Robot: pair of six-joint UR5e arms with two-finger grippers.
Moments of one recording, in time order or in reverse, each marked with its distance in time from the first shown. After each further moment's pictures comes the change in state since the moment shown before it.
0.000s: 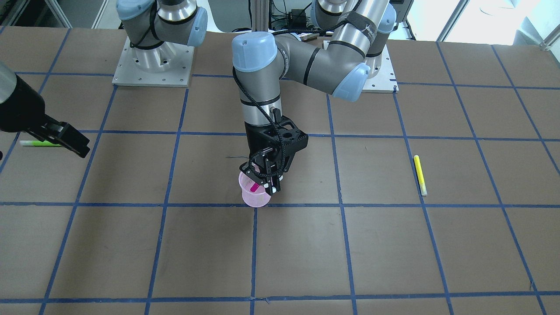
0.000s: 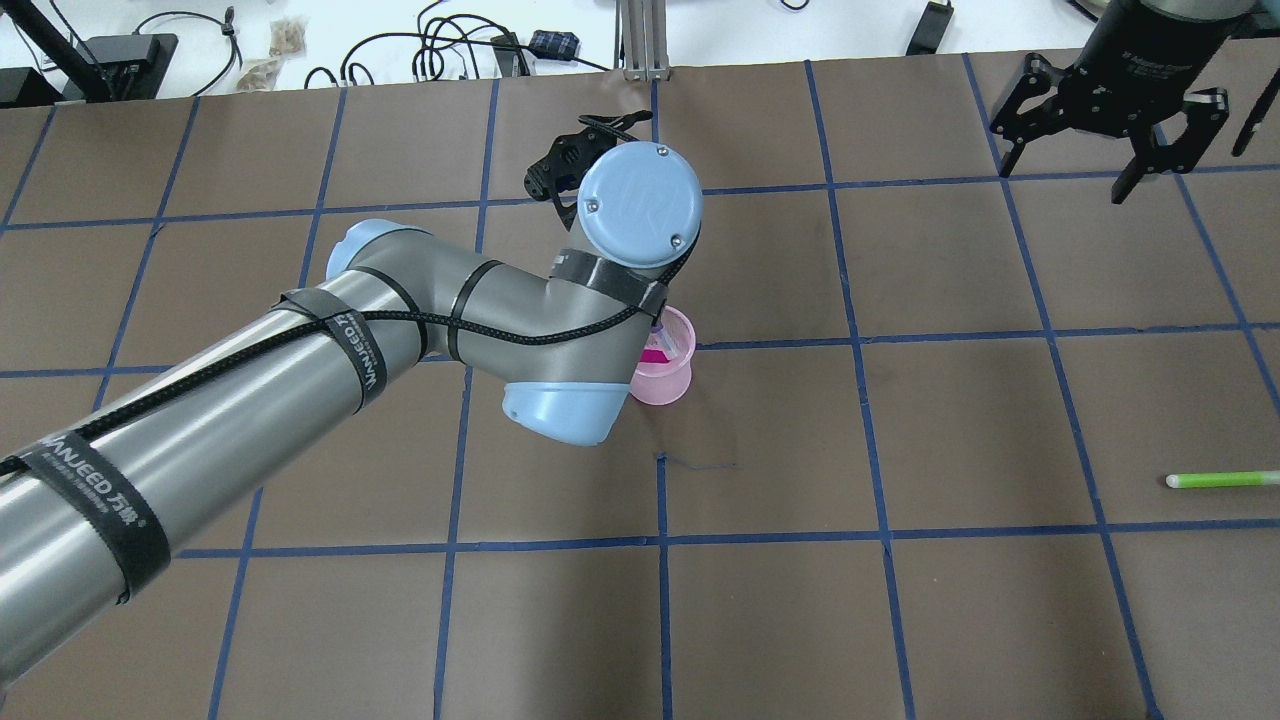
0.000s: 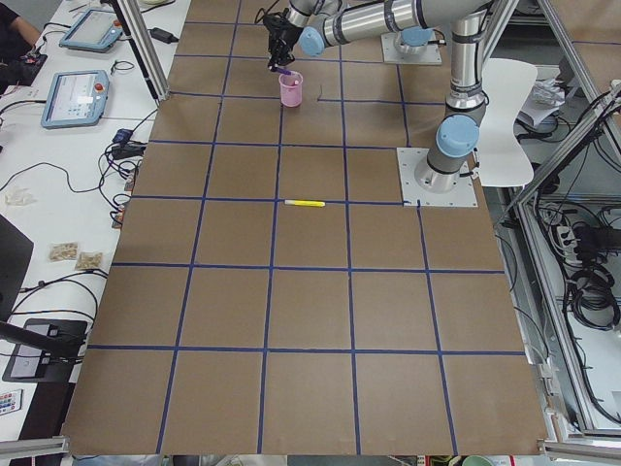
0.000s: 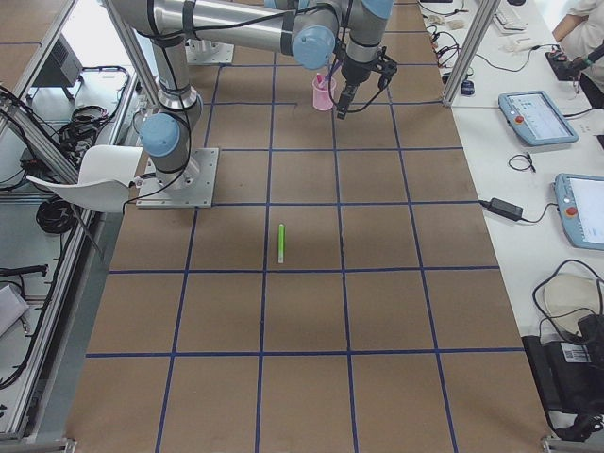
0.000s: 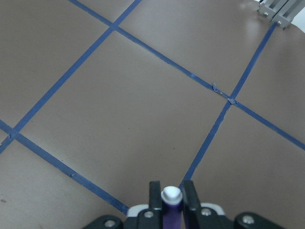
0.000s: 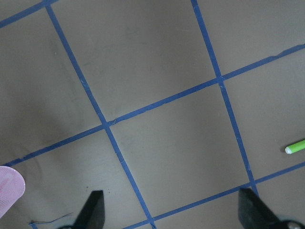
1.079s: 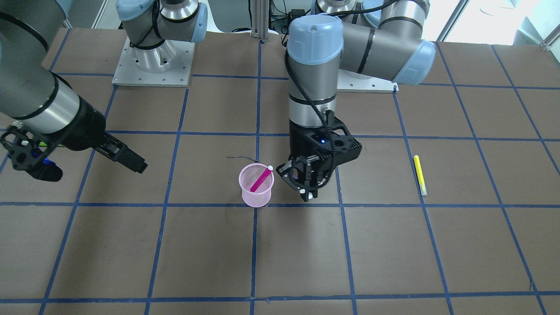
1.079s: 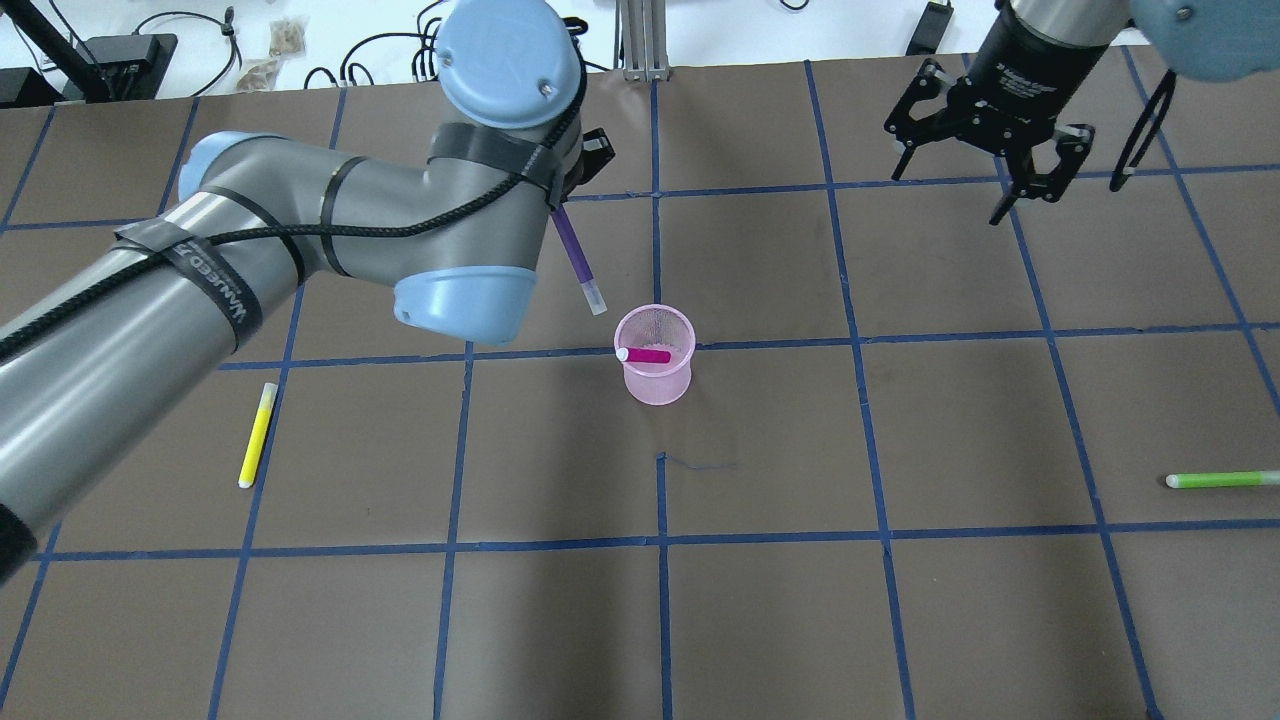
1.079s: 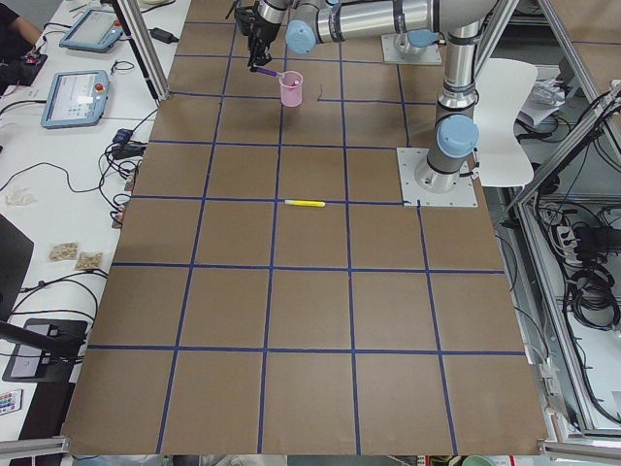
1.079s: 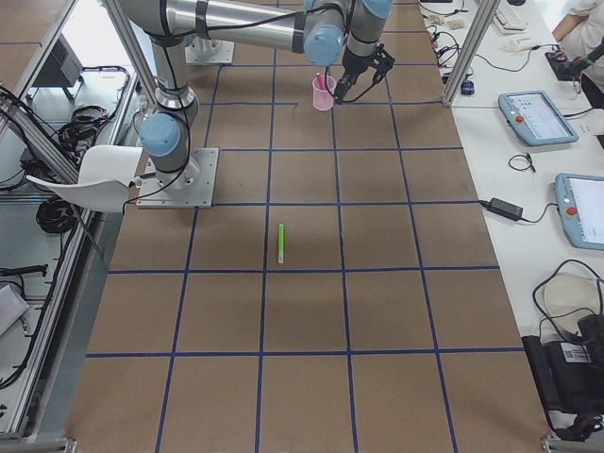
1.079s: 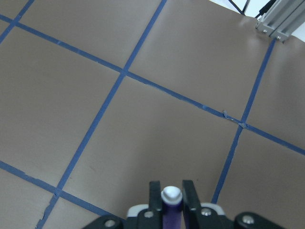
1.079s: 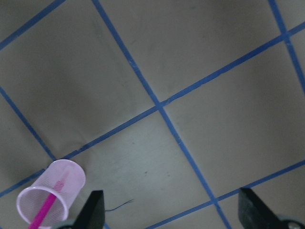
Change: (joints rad) left arm 0.098 0.070 0.095 -0.152 -0.074 0.239; right arm 0.078 0.025 0.007 -0.006 0.088 0.177
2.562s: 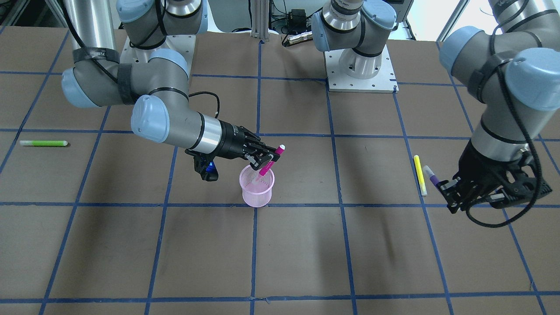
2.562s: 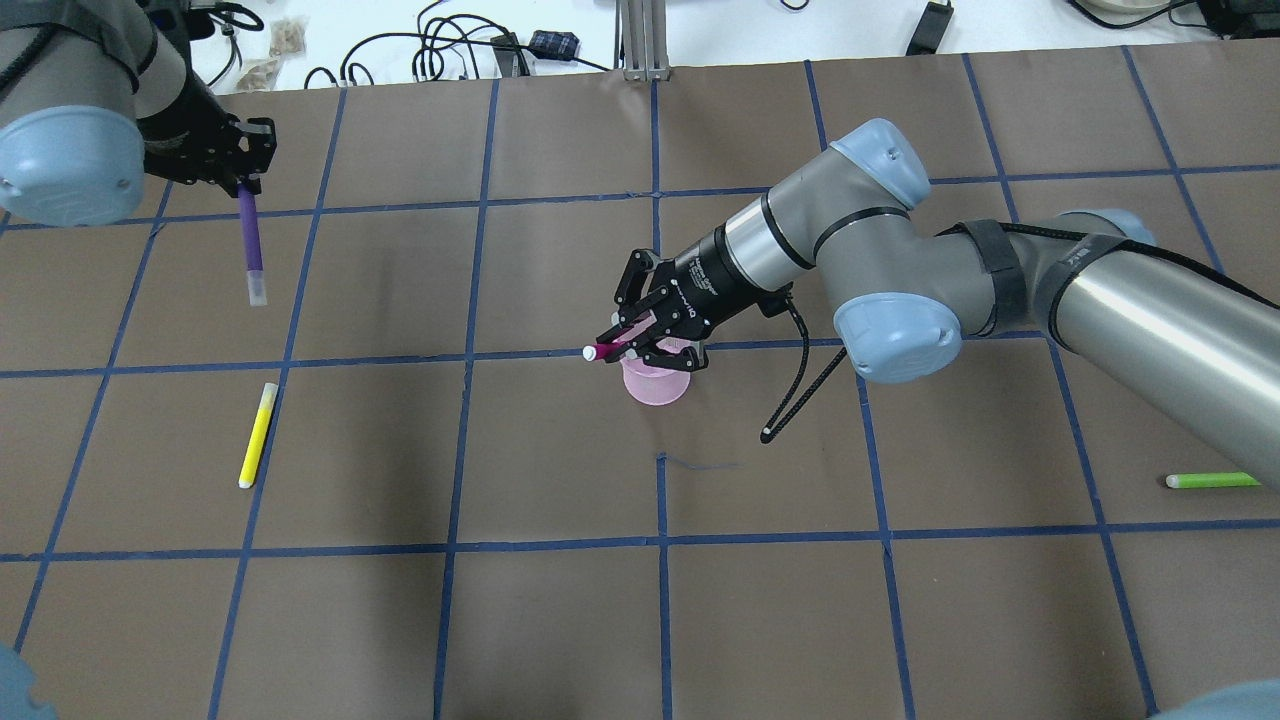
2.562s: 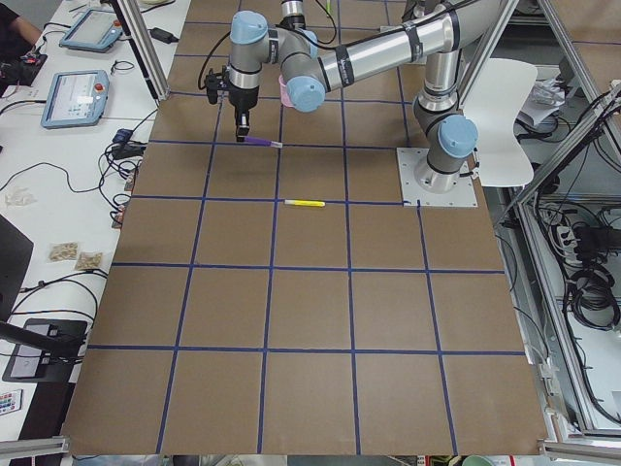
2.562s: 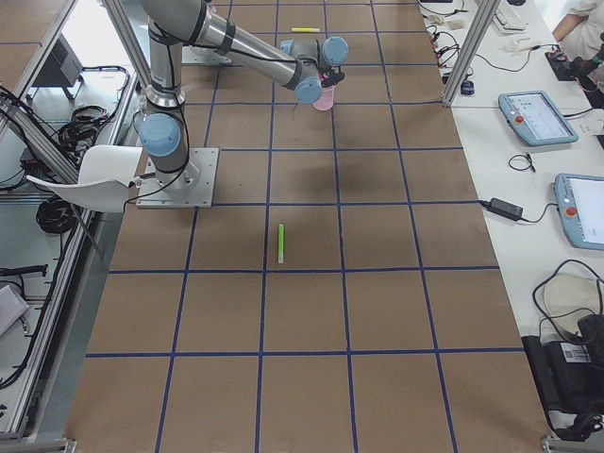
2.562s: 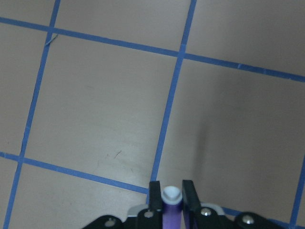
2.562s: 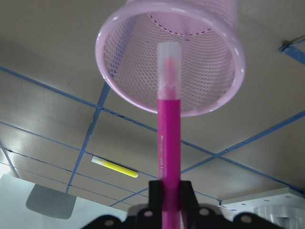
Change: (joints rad) left arm 0.566 0.036 0.068 -0.240 -0.167 0.784; right arm 0.283 0.130 0.446 -0.638 0.767 0.841
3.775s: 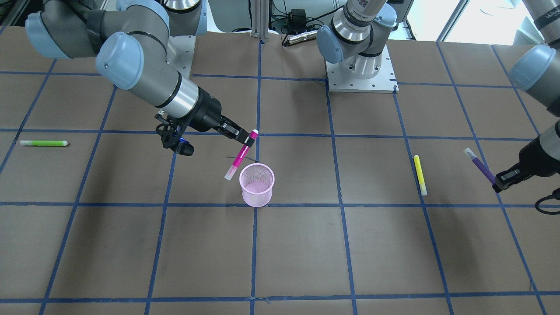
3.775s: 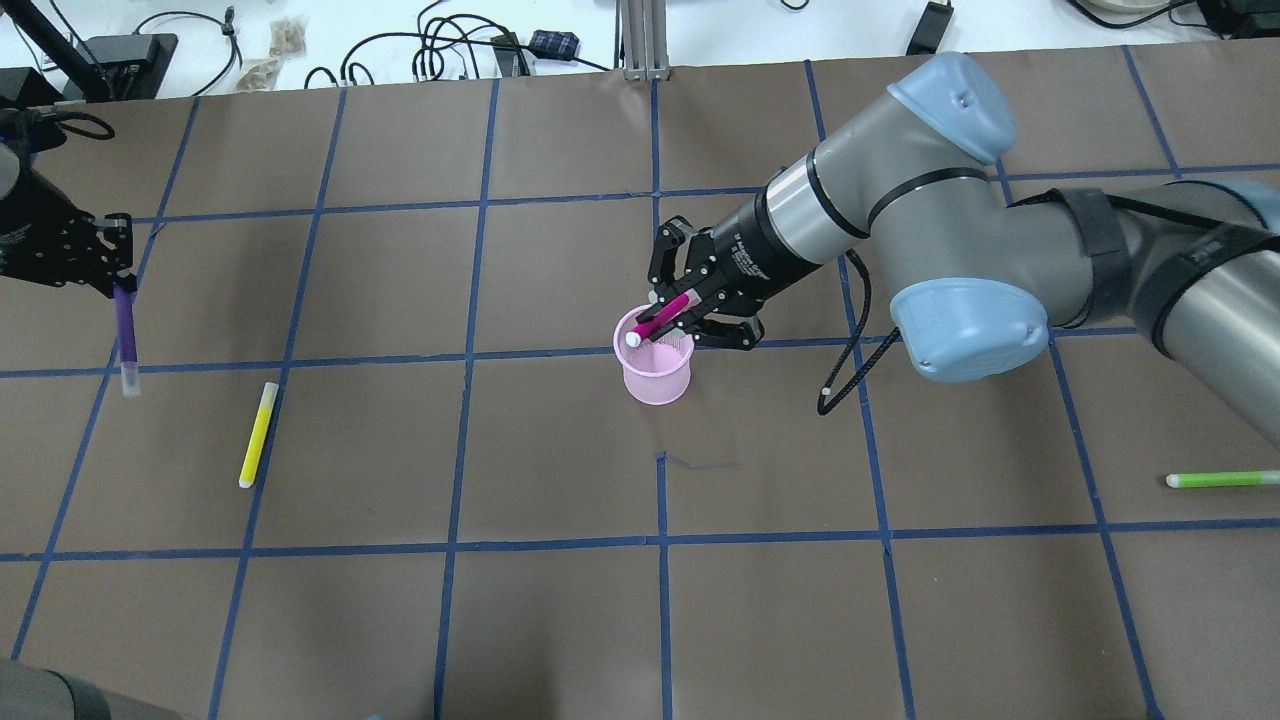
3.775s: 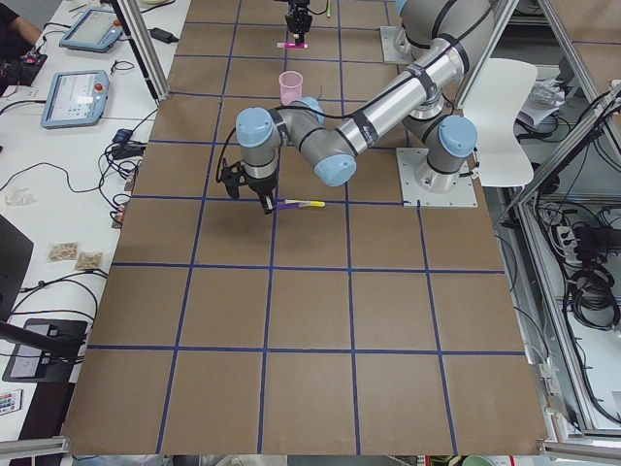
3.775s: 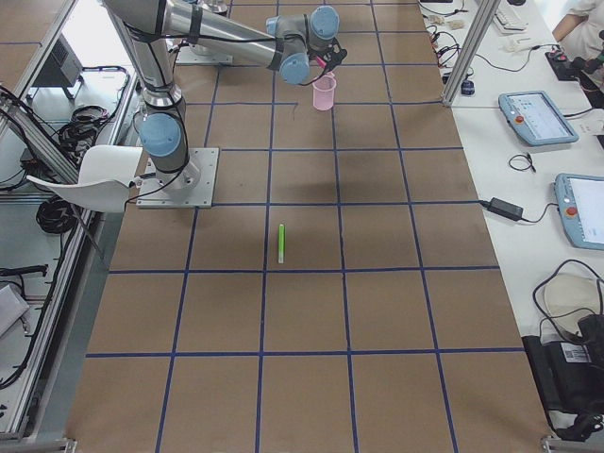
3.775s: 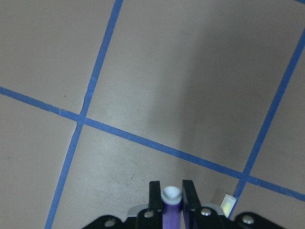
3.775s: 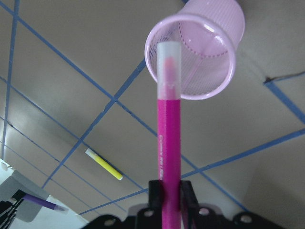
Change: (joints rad) left arm 0.319 -0.029 -0.048 -0.109 -0.051 0.214; right arm -0.005 -0.172 0.003 0.053 -0.102 -0.167
